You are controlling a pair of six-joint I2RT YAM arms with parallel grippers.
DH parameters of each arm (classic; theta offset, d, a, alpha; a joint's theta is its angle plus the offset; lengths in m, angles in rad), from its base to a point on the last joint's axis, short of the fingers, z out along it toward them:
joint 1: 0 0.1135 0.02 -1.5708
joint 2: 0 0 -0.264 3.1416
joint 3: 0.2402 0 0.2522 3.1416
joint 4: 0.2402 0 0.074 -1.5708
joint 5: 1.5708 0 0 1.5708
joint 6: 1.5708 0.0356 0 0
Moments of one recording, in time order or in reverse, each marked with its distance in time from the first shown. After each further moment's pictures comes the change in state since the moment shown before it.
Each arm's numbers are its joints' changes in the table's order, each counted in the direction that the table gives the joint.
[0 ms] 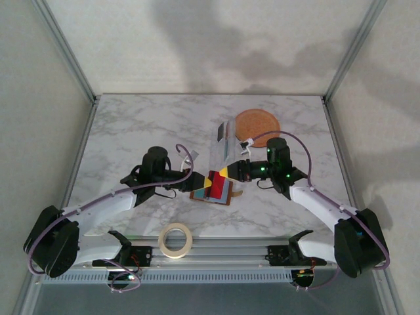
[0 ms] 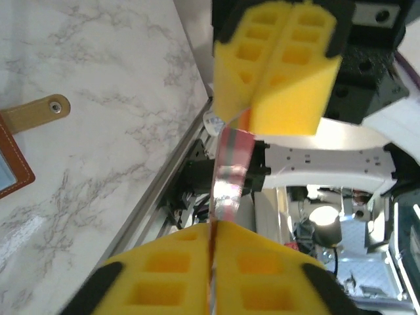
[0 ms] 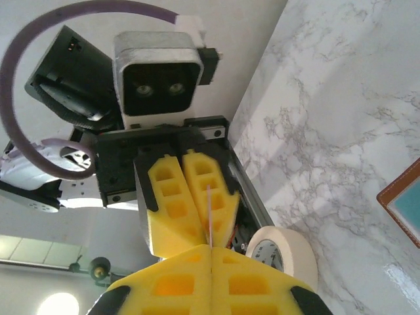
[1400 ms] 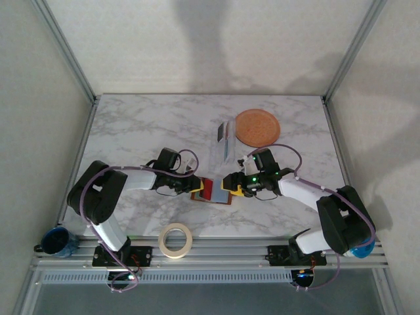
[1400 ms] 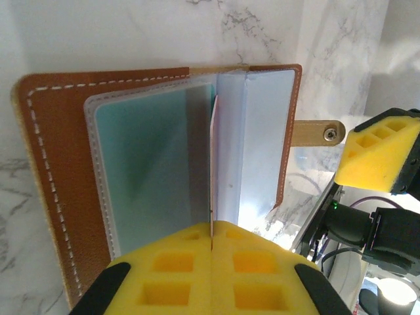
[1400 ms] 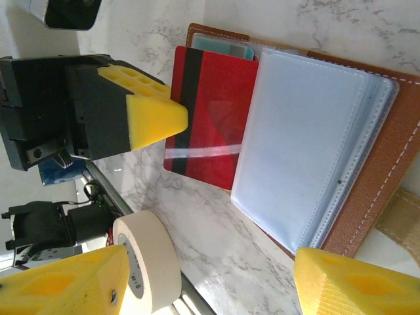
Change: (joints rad) left arm 0.124 0.505 0.076 0.117 -0.157 0.187; right arm 0.035 0.196 -0.006 0.367 0.357 -0.170
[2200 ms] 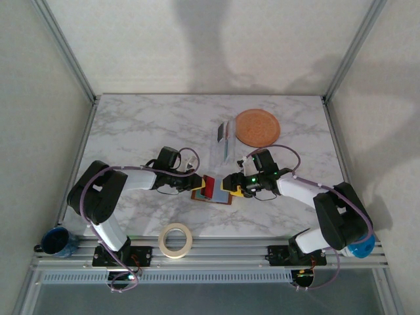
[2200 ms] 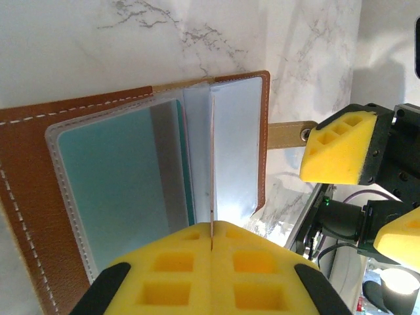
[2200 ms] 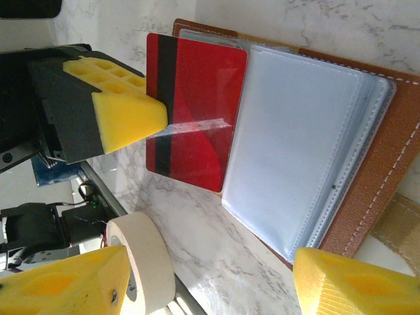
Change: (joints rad) left arm 0.000 0.000 0.000 -0.059 0.032 0.018; right arm 0.000 0.036 -0.004 -0.019 0.000 -0.004
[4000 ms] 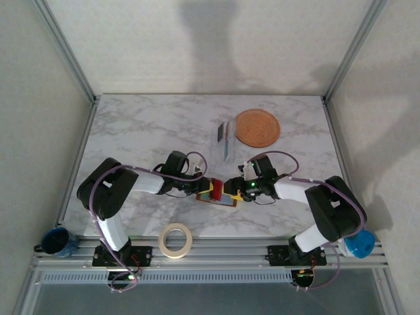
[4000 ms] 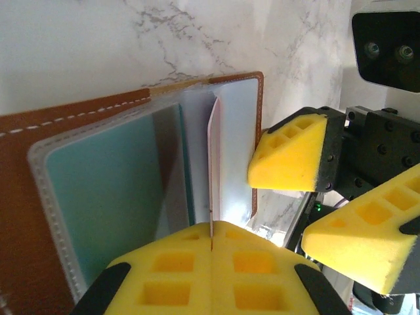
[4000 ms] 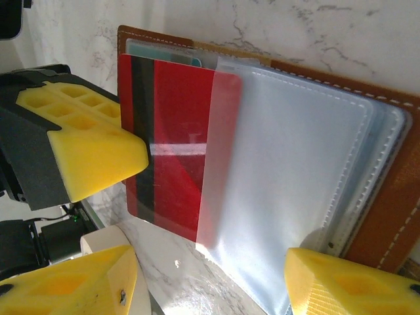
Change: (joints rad) left arm -0.098 0.076 -0.017 -0.200 -0.031 -0.133; right arm 0.000 0.075 -0.086 -0.168 0.026 0.045
